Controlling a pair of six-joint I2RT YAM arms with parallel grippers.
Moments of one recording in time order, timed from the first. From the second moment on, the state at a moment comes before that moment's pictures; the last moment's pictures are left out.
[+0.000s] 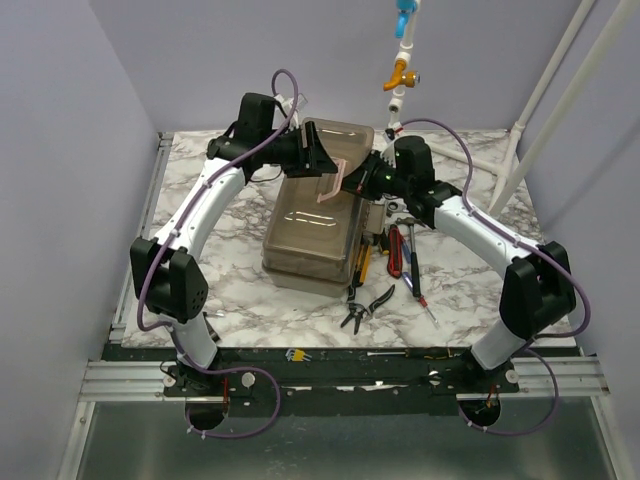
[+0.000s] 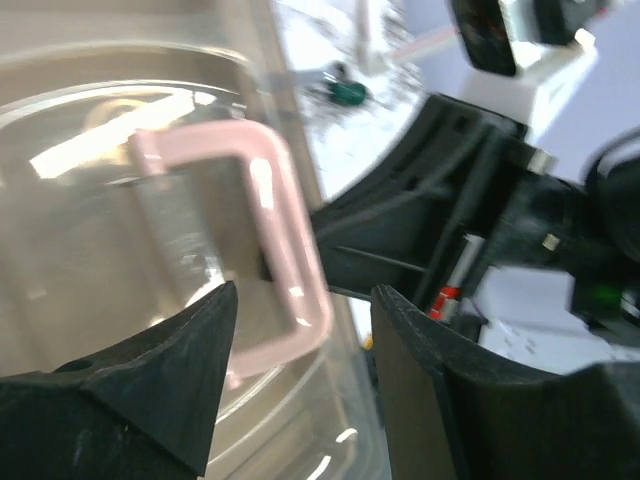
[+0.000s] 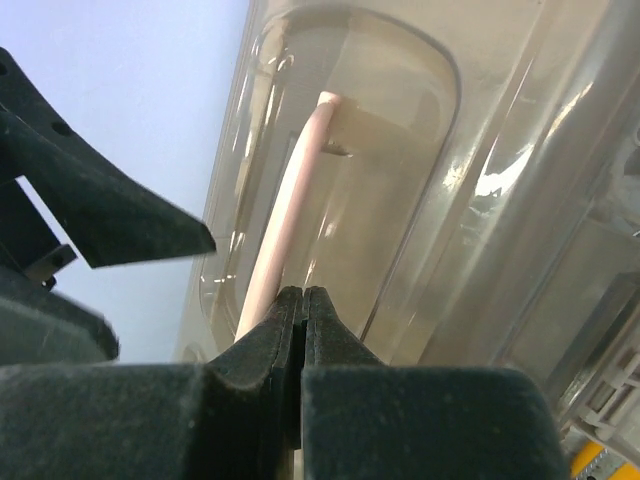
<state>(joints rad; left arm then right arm) -0.35 1.76 1.73 -0.54 0.74 -0.54 0.49 1.63 1.27 -0.03 -0.36 0.84</state>
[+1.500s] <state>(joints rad) -0.24 1.74 1.71 -0.51 0.63 -0.59 0.56 1.75 1.43 -0.04 -0.36 0.79</state>
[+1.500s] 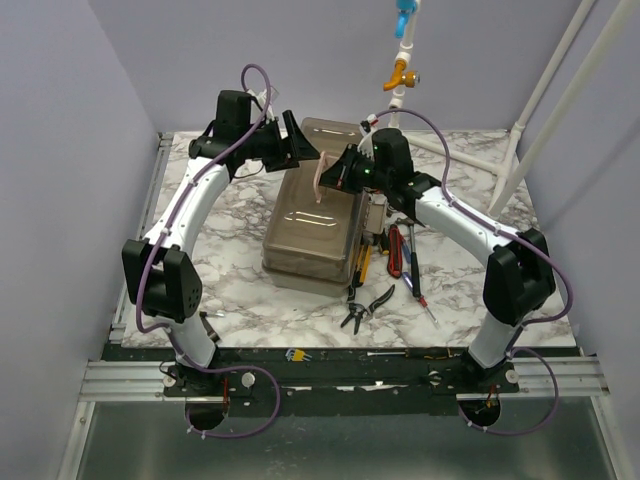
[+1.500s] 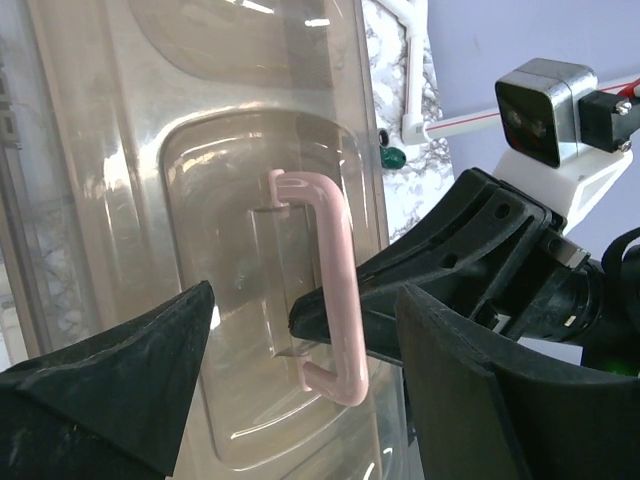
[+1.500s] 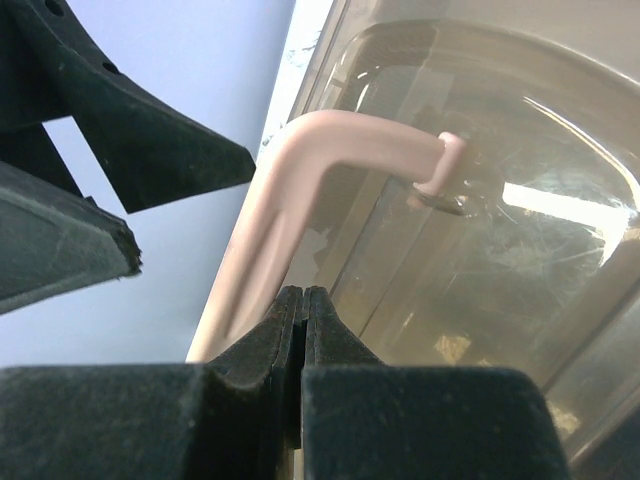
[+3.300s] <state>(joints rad) -0.31 1.89 2.16 -0.99 0.44 -0.43 0.49 1.29 1.02 -0.25 0.20 0.65</state>
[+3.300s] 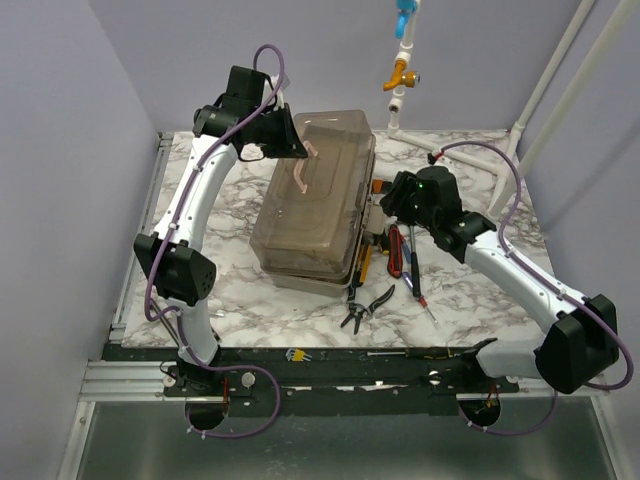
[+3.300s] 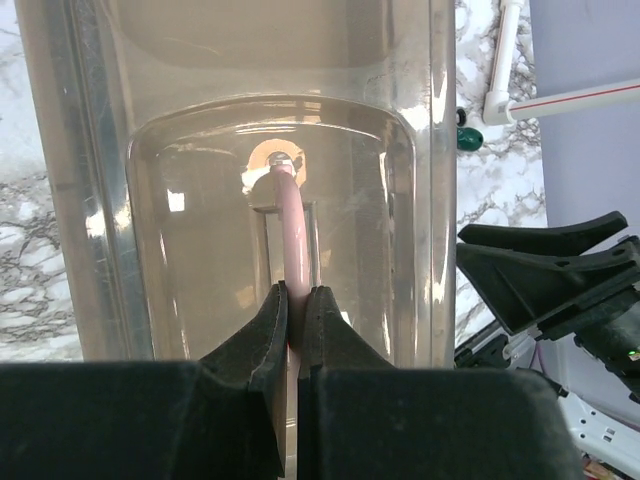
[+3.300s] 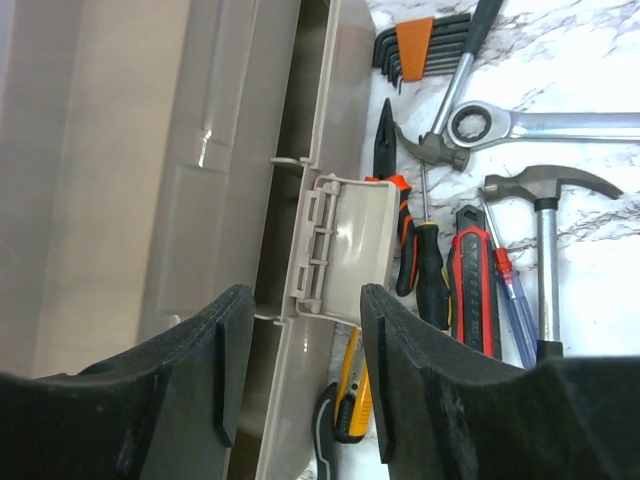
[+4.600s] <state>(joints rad) -0.11 1.87 2.10 -0.95 0.62 -0.43 0.60 1.45 0.87 -0.14 0.02 0.88</state>
